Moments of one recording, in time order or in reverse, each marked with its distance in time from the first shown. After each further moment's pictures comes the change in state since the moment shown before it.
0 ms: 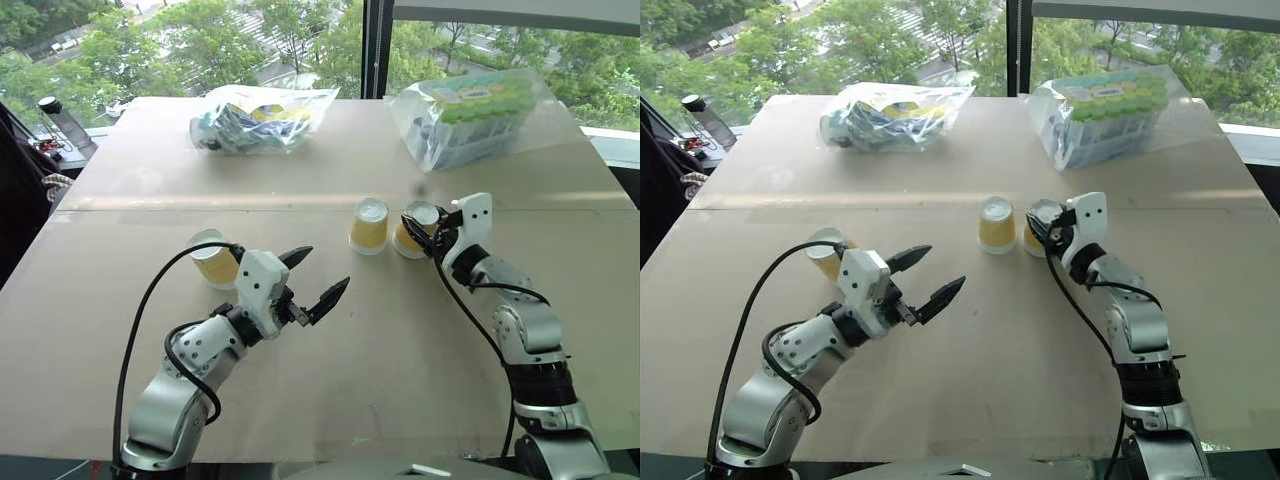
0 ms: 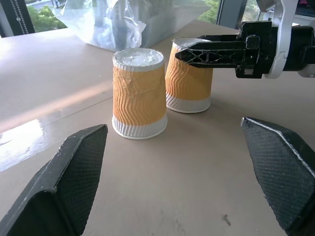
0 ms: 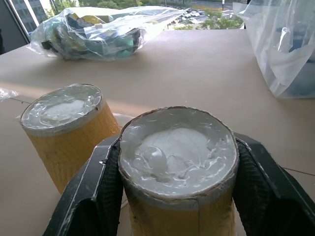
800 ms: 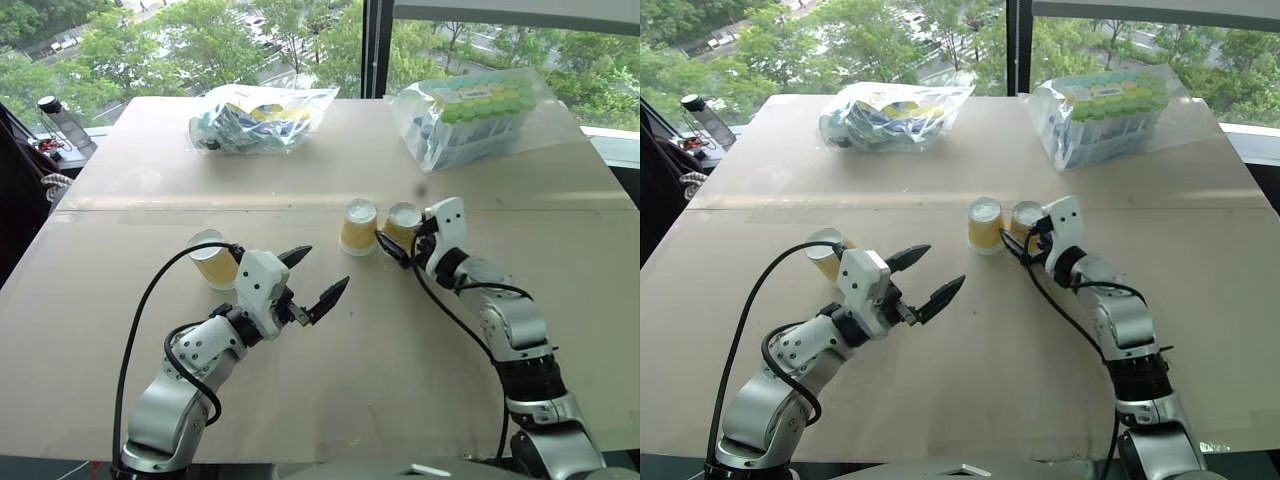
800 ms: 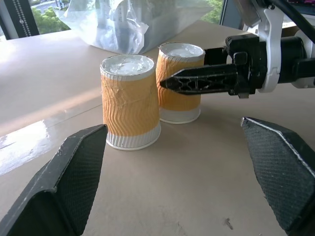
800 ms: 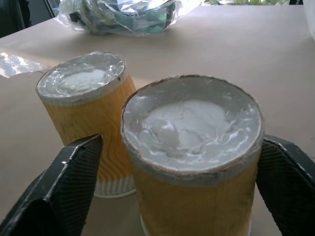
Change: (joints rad) left arm 0.002 0.004 -0.002 -0.003 0.011 -0.001 0.000; right arm -0.010 -0.005 0.079 0.014 -0.033 0.050 0.057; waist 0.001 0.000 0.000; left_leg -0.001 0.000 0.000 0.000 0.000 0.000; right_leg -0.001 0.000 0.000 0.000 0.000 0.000
